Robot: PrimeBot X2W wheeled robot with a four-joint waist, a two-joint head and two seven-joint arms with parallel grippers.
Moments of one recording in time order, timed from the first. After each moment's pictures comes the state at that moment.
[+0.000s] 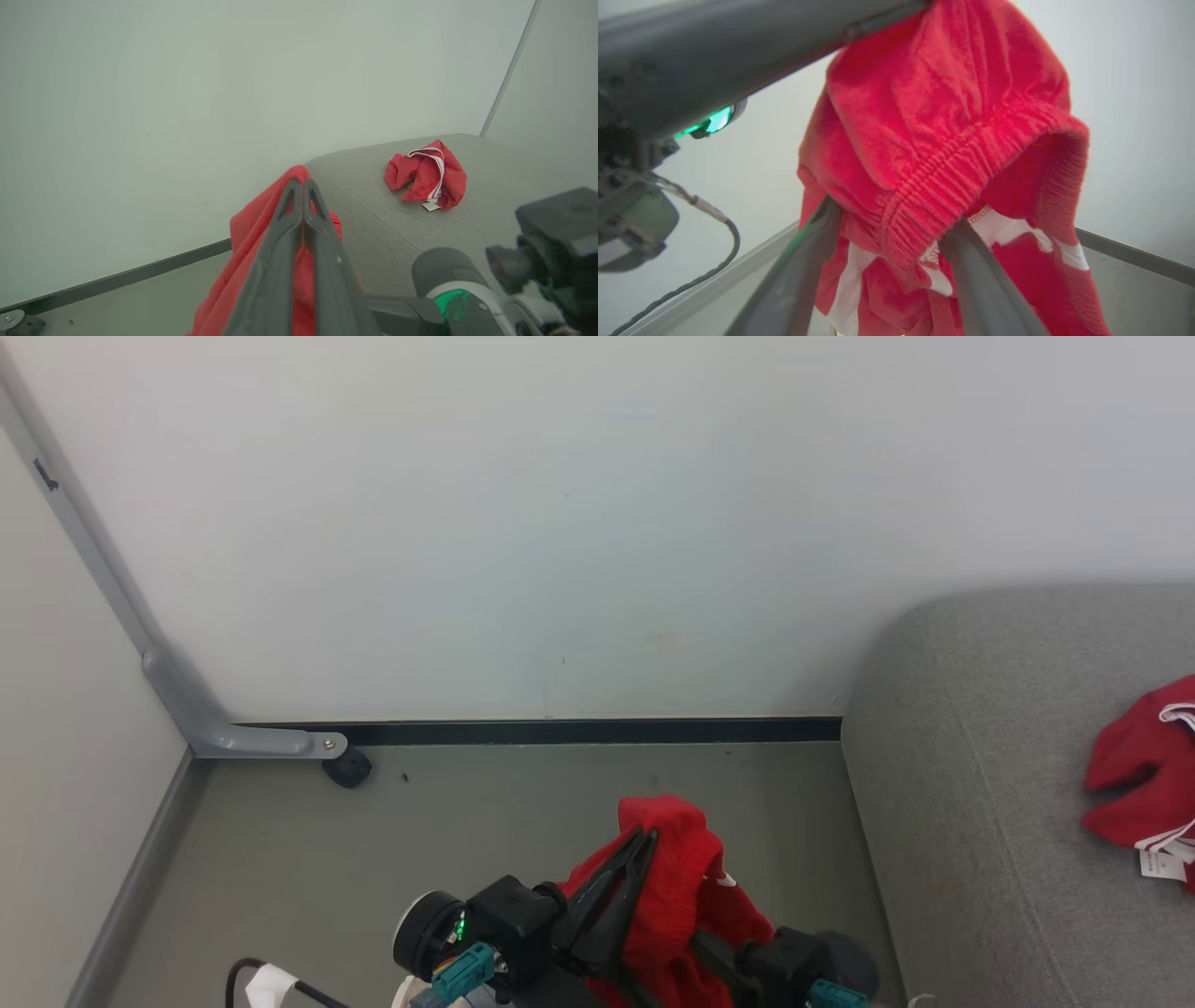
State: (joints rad) left arm -0.24 0.06 -0.59 0.11 -0.41 -0.03 -0.05; right arm -0.25 -0.08 0.69 0.30 0.32 0.12 -0.12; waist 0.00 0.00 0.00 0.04
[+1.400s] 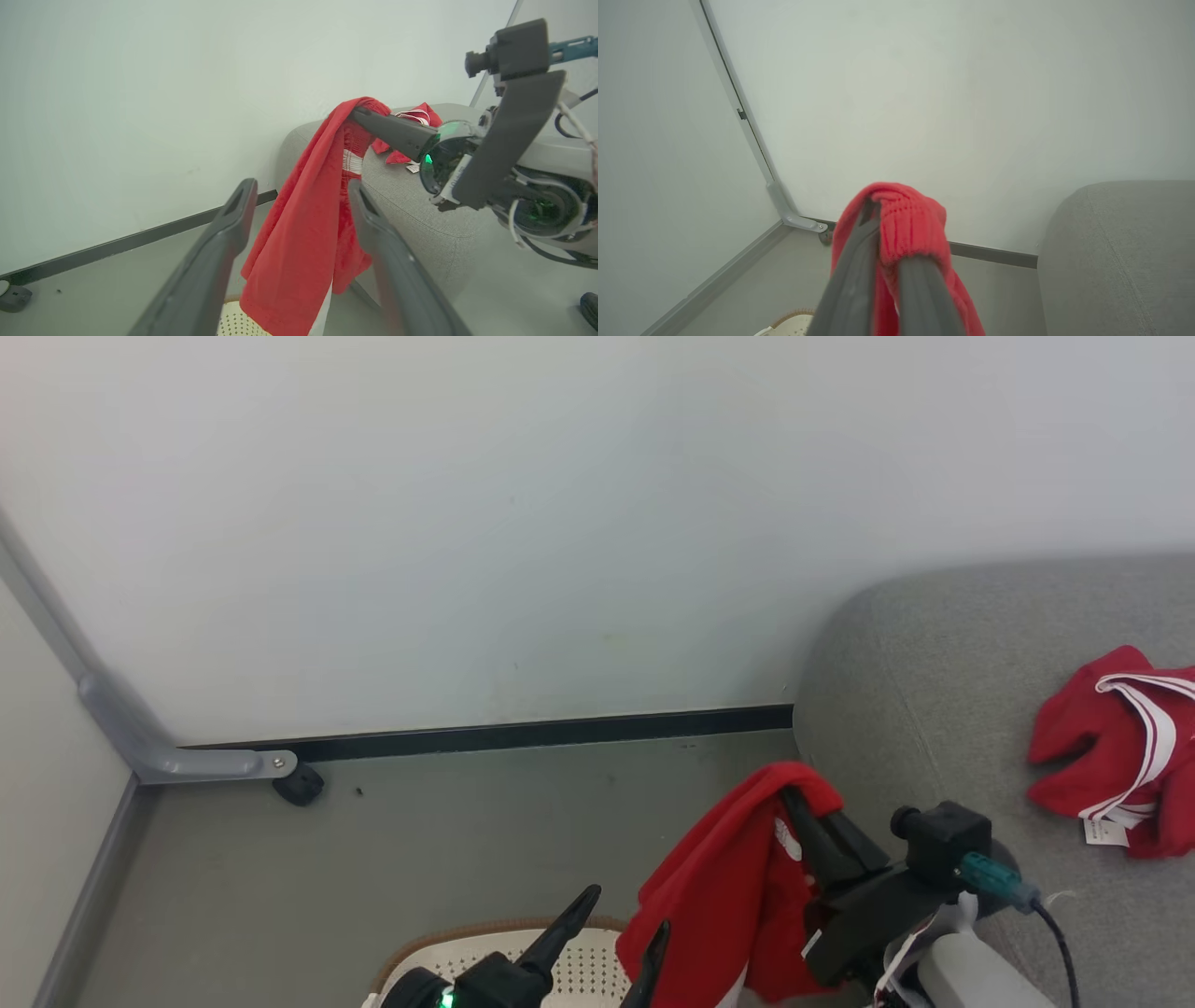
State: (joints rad) left arm -0.13 0.12 -0.63 0.04 -0.40 0.02 -0.04; right arm -0.43 -0.16 0.52 0.50 0.44 0.11 -0.23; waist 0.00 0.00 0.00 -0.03
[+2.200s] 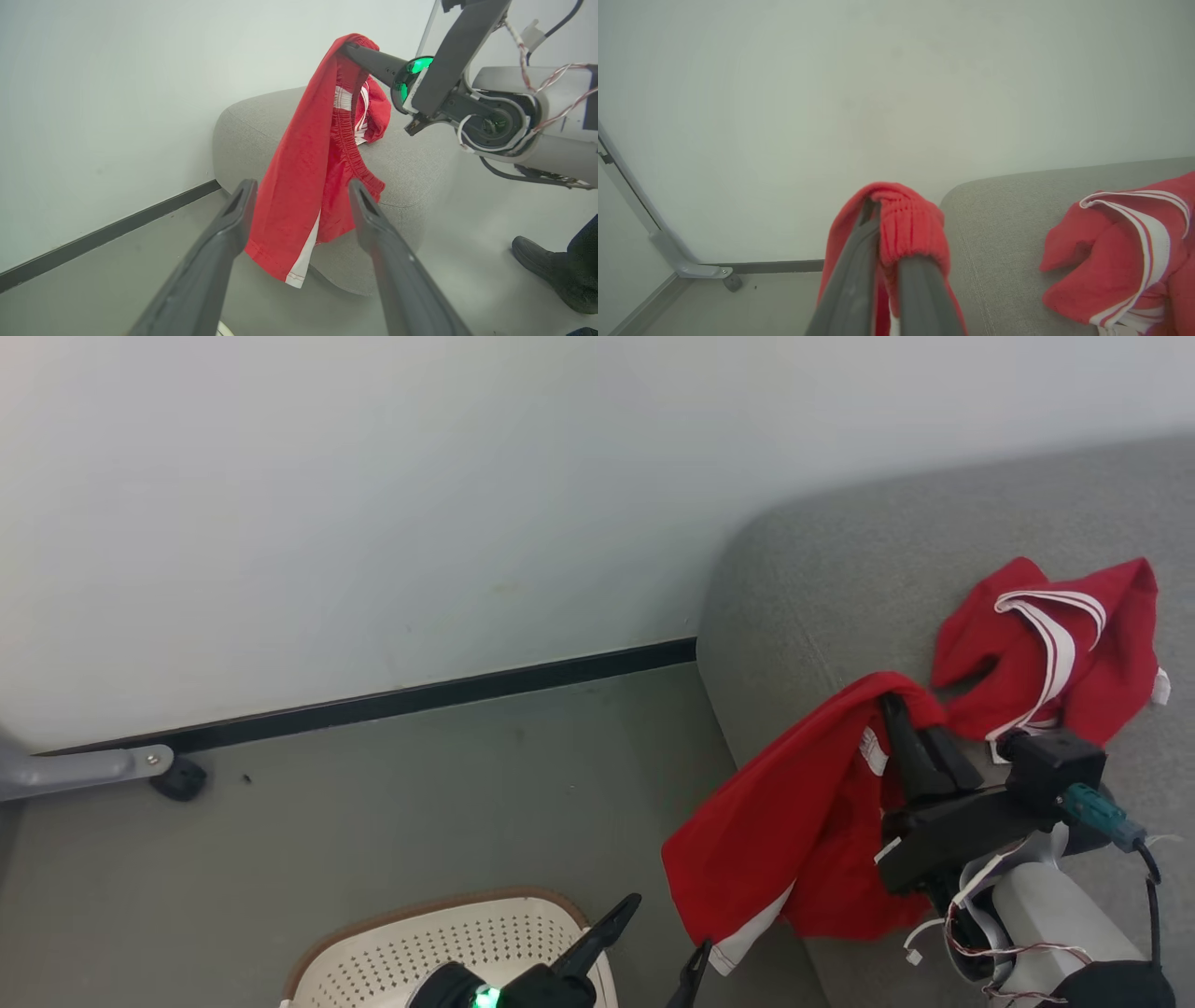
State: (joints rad) left arm -0.13 0.12 -0.68 0.01 -0.36 0.01 -0.02; right arm -0.51 -0.22 0.39 0.51 0.46 0.07 -0.24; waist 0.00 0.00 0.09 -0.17
